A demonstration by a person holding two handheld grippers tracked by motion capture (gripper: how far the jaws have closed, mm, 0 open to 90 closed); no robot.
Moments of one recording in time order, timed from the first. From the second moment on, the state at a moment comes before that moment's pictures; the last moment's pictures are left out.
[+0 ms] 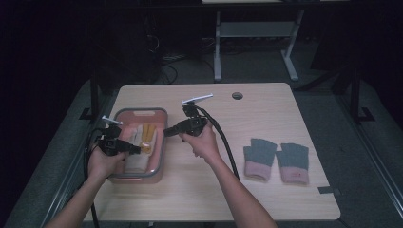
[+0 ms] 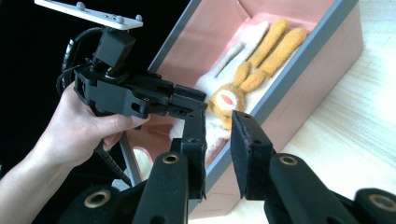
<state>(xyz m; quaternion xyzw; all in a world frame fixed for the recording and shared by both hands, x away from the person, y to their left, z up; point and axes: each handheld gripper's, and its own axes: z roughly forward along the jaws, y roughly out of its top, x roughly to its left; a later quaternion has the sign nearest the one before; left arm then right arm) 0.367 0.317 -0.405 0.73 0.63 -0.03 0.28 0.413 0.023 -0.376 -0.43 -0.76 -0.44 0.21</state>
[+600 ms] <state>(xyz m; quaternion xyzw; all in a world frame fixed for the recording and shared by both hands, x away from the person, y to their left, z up) 0.360 0.307 -0.375 0.72 0.59 -0.03 0.37 0.409 -0.007 -0.372 -0.44 -0.75 -0.45 0.19</state>
